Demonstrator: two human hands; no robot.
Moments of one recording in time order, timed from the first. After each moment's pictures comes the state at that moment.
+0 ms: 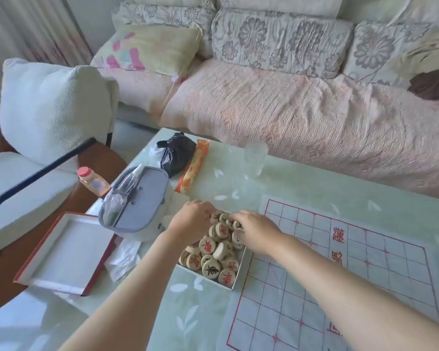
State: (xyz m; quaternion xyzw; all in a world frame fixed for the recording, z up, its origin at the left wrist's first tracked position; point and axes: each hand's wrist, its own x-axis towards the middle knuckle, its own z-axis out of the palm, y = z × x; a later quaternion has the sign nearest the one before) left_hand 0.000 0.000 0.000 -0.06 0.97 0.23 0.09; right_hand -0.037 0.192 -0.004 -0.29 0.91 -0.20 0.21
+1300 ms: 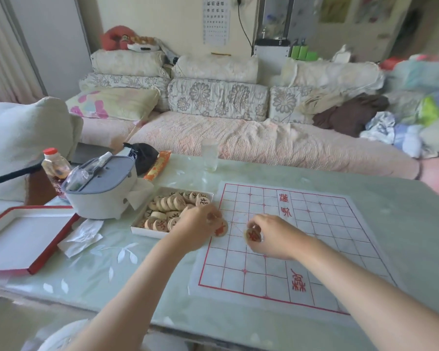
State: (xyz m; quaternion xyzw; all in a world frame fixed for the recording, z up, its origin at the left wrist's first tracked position) left_hand 0.146 0.105 -0.069 0.06 0.94 0.34 -0.03; right_hand 0.138 0.330 -0.072 -0.18 0.97 -0.17 0.07
